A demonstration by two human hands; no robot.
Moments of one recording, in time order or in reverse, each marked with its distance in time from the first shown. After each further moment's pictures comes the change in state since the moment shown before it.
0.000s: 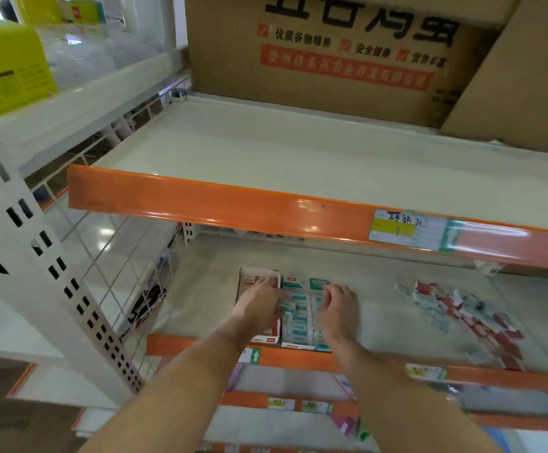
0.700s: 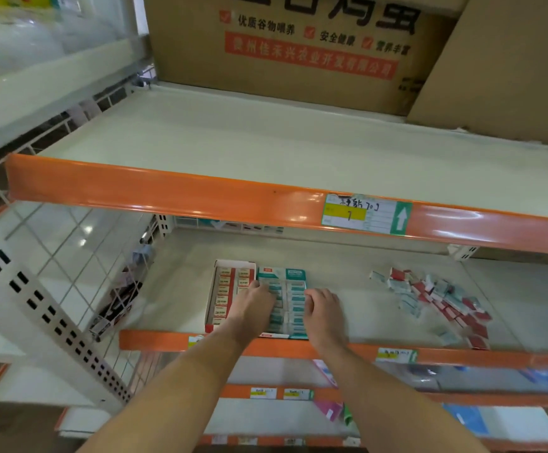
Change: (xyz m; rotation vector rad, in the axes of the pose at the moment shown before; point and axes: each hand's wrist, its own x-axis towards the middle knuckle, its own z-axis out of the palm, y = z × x) left_hand 0.002 0.034 0.039 0.121 0.011 0.031; right_hand -0.025 0.030 -0.024 -0.042 -0.110 -0.061
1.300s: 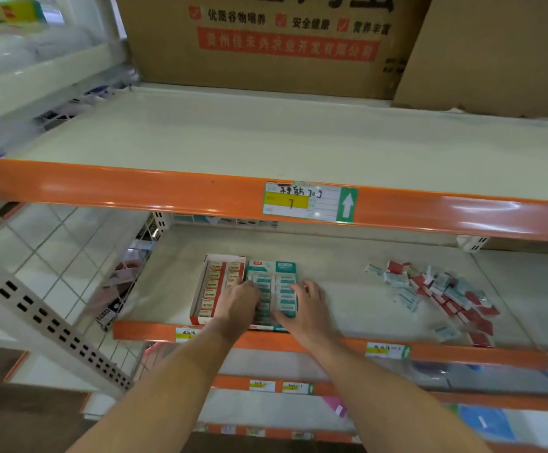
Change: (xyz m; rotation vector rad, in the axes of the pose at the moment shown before) left_hand -0.004 0.023 0.002 0.073 0.029 -0.171; right_hand -0.002 0.018 -0.005 0.099 -0.246 -0.124
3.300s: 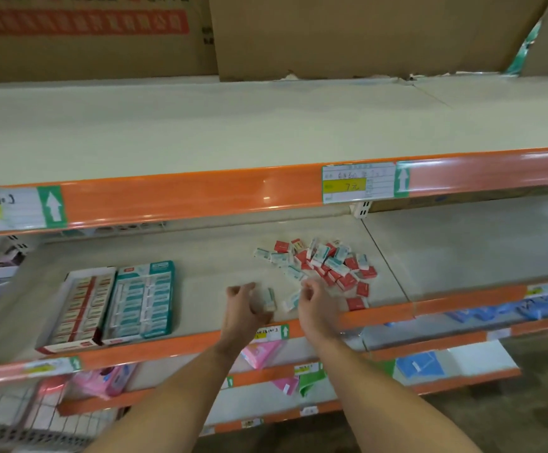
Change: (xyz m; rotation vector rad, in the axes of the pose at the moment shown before) left_hand 0.050 0.247 0.101 -0.690 -0.100 -0.265; right_hand -0.050 0.210 -0.133 0.298 0.320 0.457
